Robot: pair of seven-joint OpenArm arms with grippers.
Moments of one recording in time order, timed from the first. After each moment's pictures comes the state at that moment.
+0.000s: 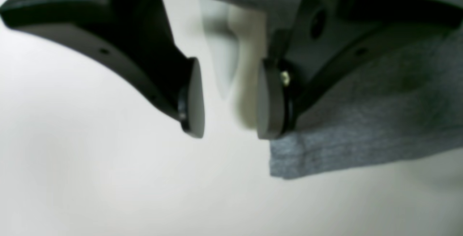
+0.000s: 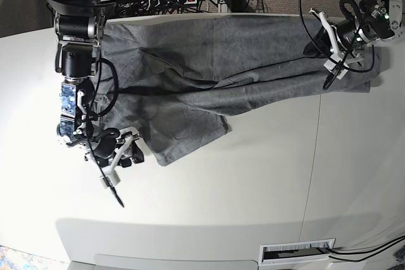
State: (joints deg) left arm 28.3 -28.8 -12.0 104.5 -37.3 -43.3 41.6; right arm 26.9 16.2 4.0 54.9 12.2 39.8 -35.2
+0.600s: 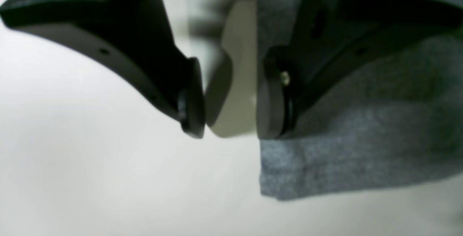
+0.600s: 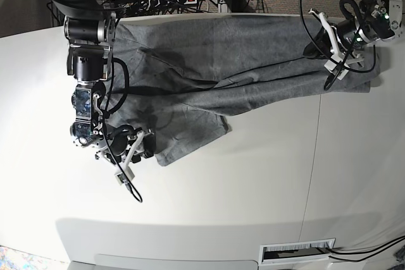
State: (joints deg) left arm 28.3 -28.8 -12.0 104.5 -37.3 -43.3 40.7; right arm 28.0 12.8 4.4 48.1 2.4 39.8 -31.4
